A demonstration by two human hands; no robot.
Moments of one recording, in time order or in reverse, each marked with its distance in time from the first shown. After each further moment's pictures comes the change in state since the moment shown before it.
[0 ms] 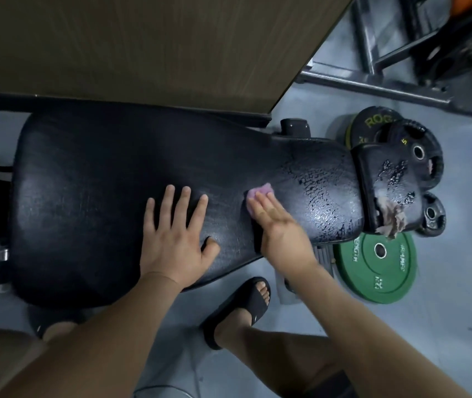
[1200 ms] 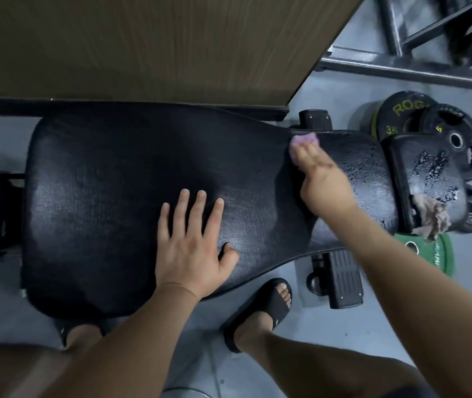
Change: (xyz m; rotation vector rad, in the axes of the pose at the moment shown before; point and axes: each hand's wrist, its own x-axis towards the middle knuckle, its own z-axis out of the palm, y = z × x) left_hand 0.002 0.001 0.001 -0.033 0.009 -0.001; right_hand 0.093 0.063 -0.017 -0.005 0.083 0.064
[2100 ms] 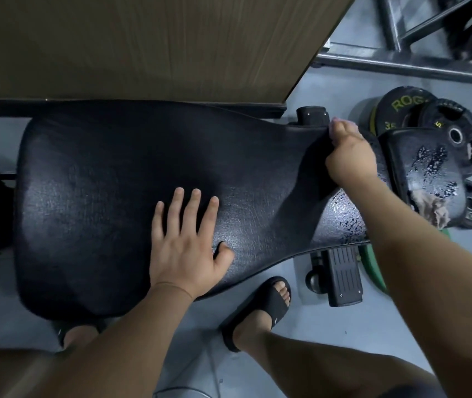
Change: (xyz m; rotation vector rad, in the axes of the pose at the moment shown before) left_hand 0.001 0.000 0.004 0.014 0.033 0.006; right_hand 0.036 0.047 -0.028 -0.050 -0.021 0.418
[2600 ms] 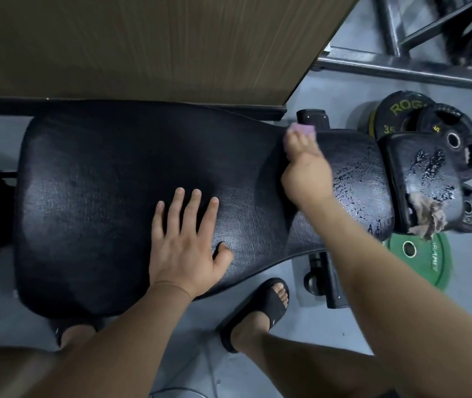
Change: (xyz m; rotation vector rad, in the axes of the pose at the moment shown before) left_hand -0.001 0.000 -0.001 -0.006 0.009 0.003; right_hand -0.046 -0.070 0.026 0.067 0.010 -0.211
